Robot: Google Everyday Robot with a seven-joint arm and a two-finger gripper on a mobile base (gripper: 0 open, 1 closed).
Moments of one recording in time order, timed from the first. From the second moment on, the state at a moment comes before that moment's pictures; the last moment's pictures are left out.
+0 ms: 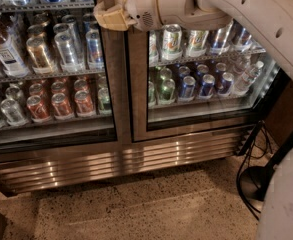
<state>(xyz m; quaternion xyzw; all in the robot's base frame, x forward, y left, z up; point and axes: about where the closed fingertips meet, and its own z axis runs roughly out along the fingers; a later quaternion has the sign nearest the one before) 0.647 0.099 1.013 -0.56 0.55 0.32 0.53</state>
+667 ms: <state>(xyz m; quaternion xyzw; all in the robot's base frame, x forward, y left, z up) 0.644 0.099 1.013 -0.57 0.55 0.32 0.53</state>
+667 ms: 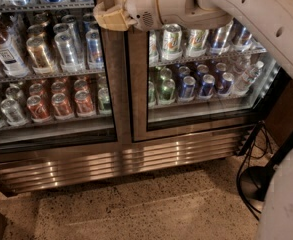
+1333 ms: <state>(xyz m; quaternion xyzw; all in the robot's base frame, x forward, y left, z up) 0.638 0.099 1.013 -0.58 0.54 0.32 0.52</state>
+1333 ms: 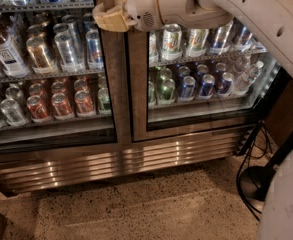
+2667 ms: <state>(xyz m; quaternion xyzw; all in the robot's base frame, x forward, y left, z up) 0.631 0.098 1.013 -0.58 0.54 0.32 0.52</state>
